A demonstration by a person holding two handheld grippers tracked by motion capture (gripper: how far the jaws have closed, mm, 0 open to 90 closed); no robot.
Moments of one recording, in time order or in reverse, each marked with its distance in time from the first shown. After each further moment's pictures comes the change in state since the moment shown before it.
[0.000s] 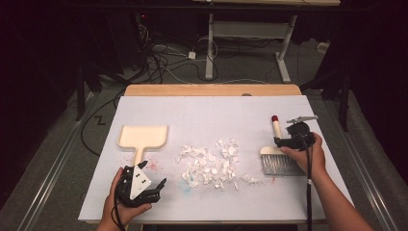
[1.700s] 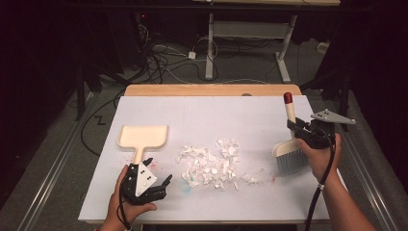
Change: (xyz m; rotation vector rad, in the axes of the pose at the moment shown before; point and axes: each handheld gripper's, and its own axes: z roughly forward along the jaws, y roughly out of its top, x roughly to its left) left arm -0.012 0.029 -0.001 -0.033 -0.006 -0.030; right arm -0.005 0.000 -0.089 -0.431 0.123 0.033
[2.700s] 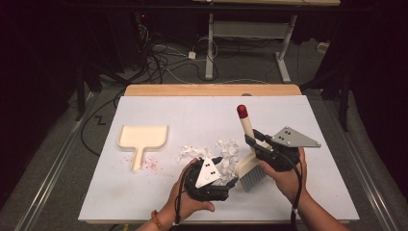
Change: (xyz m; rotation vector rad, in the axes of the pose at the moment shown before) left arm -0.092 0.100 0.054 -0.134 -0.413 -0.034; right arm 0.130 0.005 -0.023 -0.136 0.250 -0.188
